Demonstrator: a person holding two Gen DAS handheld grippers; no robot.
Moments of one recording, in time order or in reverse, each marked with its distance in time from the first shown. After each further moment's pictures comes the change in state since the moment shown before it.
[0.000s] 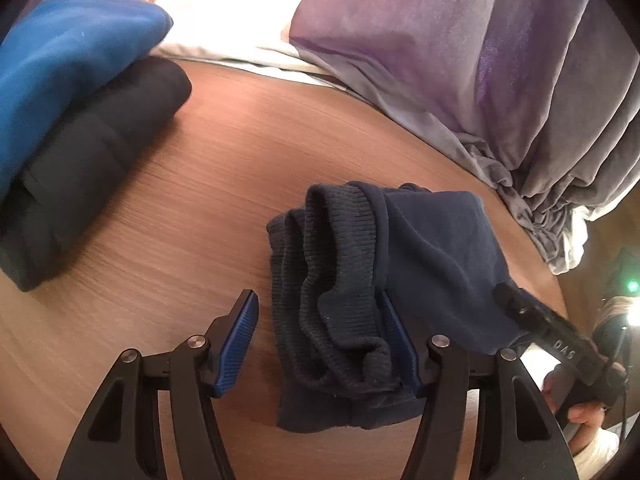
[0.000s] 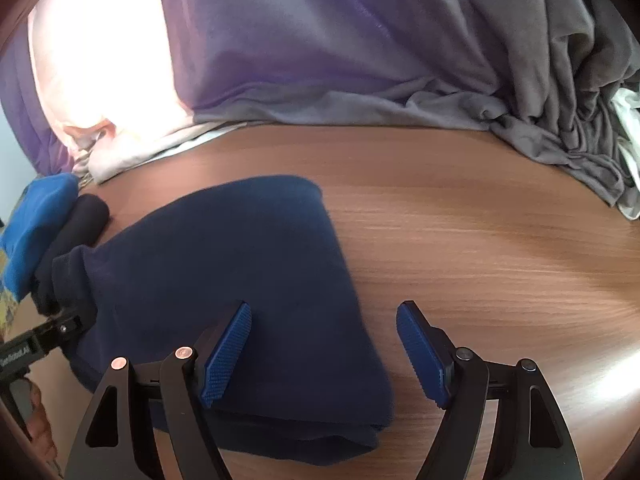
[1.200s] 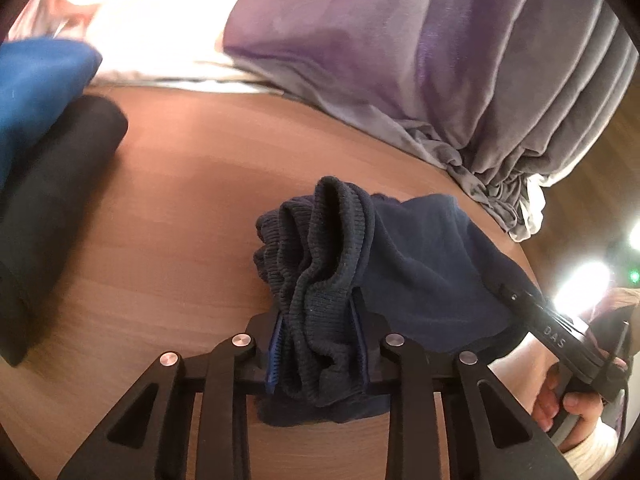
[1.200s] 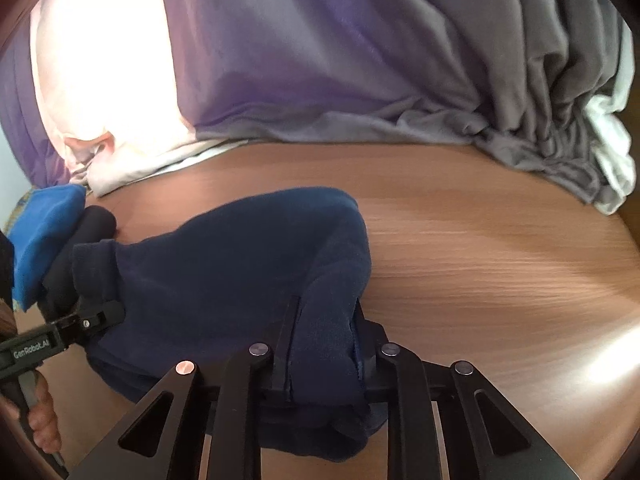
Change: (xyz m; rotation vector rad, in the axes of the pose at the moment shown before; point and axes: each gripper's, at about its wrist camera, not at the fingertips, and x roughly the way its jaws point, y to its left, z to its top) left arm -0.007 -0.010 0.016 0.172 0.014 -0.149; right arm -0.038 0.025 -0.005 0.024 -0.070 -0.076
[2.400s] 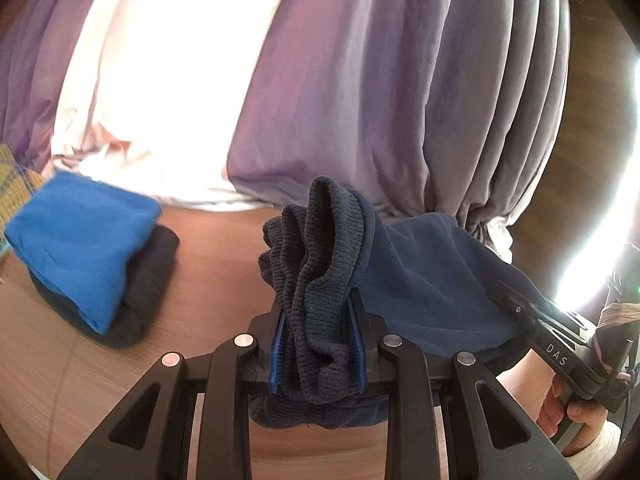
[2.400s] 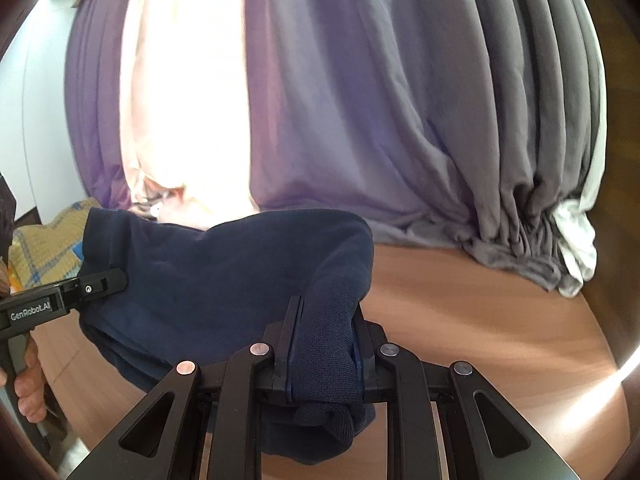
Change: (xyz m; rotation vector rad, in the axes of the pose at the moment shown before) left arm -0.167 -0.076 -0.022 0.106 -0.320 0.098; right arm -0.157 0.013 -0.010 -0.150 -0.296 0.092
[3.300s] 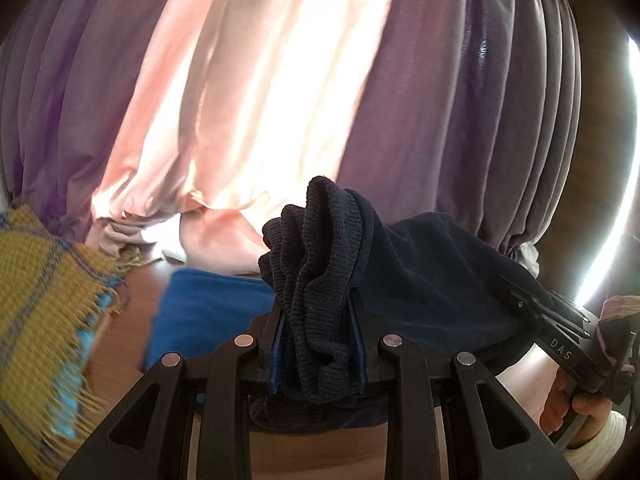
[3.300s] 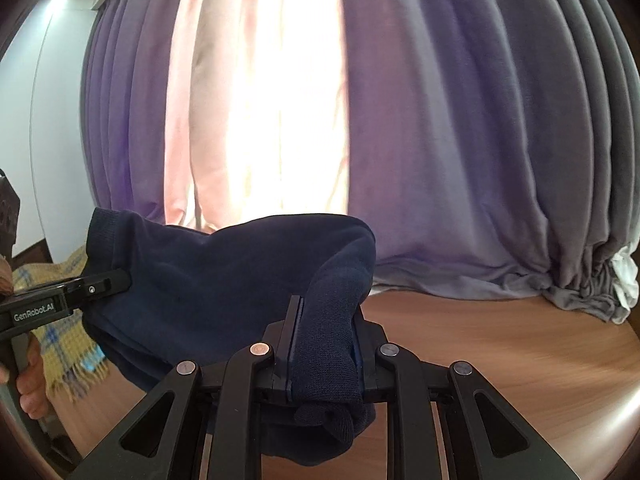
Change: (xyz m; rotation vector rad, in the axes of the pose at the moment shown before) left arm -0.057 0.226 0.108 0.114 -0.047 -0.009; right arm 0.066 0.224 0.071 0.022 -0.109 0.010
